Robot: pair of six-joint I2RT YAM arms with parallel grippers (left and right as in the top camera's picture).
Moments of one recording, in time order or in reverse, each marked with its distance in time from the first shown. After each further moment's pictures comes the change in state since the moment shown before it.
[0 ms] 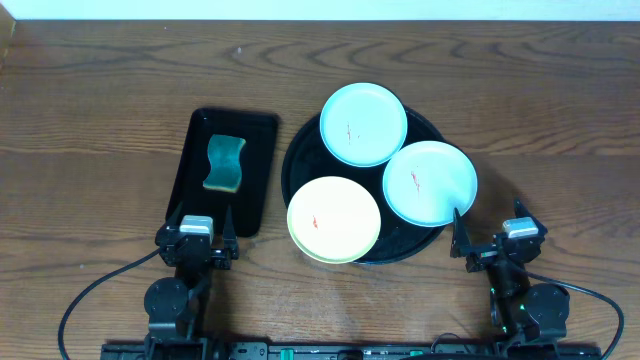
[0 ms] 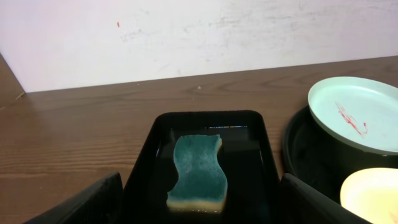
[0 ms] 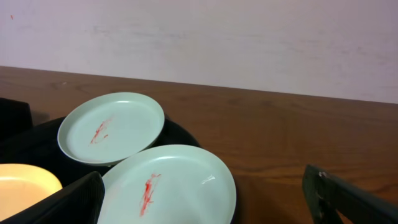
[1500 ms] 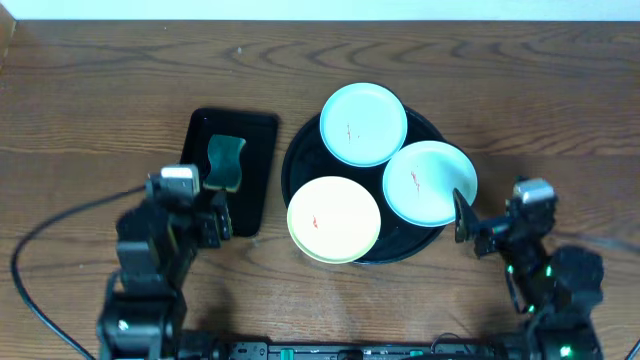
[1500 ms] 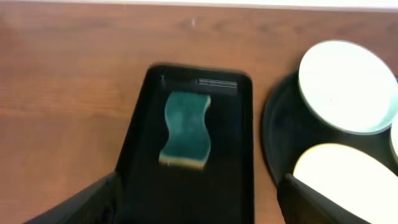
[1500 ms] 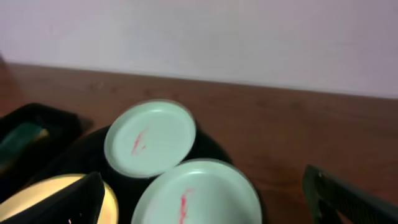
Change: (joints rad) left arm 0.000 0.663 0.683 -0.502 0.009 -0.124; right arm 0.000 0.482 0.473 -0.184 -0.127 0.045
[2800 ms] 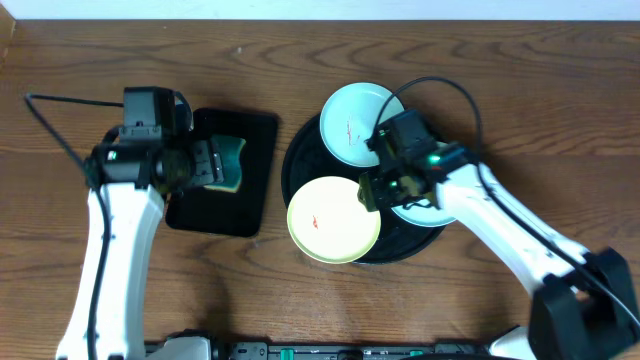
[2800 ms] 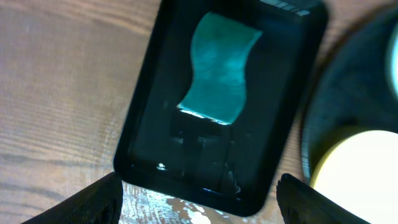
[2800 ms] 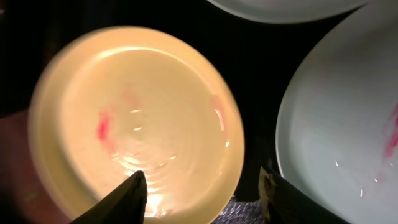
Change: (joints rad) left arm 0.053 0.710 0.518 -0.385 -0.058 -0.114; right arm 0.452 1.185 0.680 -0.505 0.013 0.298
